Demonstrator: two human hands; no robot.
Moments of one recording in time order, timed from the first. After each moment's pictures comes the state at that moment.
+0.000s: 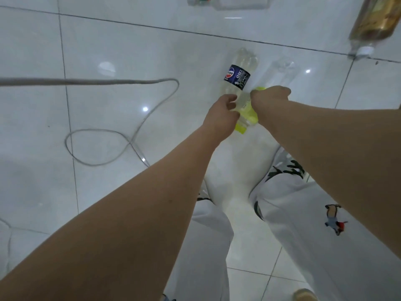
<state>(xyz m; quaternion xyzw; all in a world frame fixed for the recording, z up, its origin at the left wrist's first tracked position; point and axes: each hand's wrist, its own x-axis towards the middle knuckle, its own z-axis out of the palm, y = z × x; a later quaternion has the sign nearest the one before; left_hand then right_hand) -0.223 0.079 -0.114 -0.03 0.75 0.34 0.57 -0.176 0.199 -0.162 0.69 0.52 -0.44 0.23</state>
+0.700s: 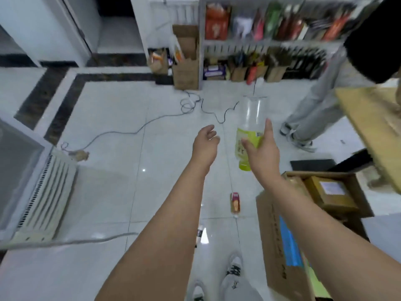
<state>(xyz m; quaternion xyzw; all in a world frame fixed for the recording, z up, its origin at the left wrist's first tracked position) -0.319 0.247 0.691 0.17 0.70 0.58 0.39 -0.194 0.324 0.684 0.52 0.73 -0.37 -0.25</state>
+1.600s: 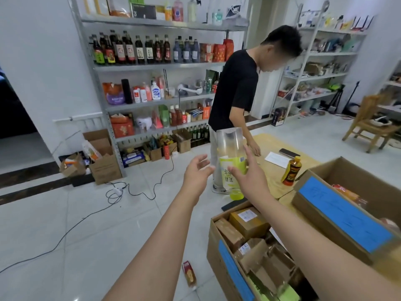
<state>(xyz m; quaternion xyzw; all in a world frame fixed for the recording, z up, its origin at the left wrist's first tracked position) -0.119 0.312 0.863 0.42 0.57 0.55 0.44 0.038 0.333 0.868 0.55 0.67 -0.25 -0.42</state>
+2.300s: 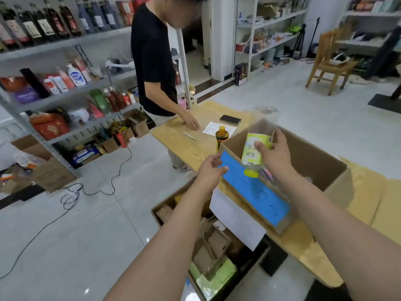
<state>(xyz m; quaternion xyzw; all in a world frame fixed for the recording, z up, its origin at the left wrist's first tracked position) 0.279 0.462 0.784 0.47 0.59 0.37 0.54 0.464 0.484 0.798 0.66 0.44 -0.34 -0.51</state>
